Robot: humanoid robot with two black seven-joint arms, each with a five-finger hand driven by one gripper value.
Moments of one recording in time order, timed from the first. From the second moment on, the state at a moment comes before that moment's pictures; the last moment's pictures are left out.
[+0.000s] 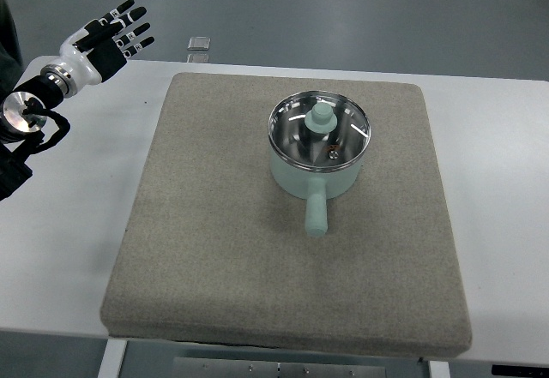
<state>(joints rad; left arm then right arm) -0.97 0.37 -0.62 -0.43 -0.18 -0.40 -0.01 0.03 0.00 -0.03 0.16 0.05 -0.04 0.13</state>
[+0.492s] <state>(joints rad) -0.99 0.37 -0.61 -0.43 -0.18 -0.40 -0.01 0.03 0.00 -0.03 0.16 0.05 -0.04 0.13</state>
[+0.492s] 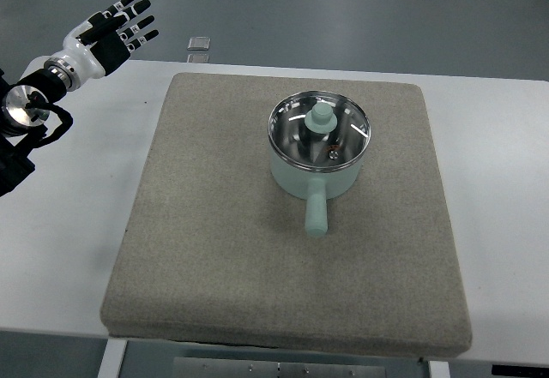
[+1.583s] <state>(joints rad) -1.28 0.44 -0.48 -0.88 1.03 -0.60 -0.04 0.03 0.00 -0.03 0.16 0.05 -0.04 0.13</state>
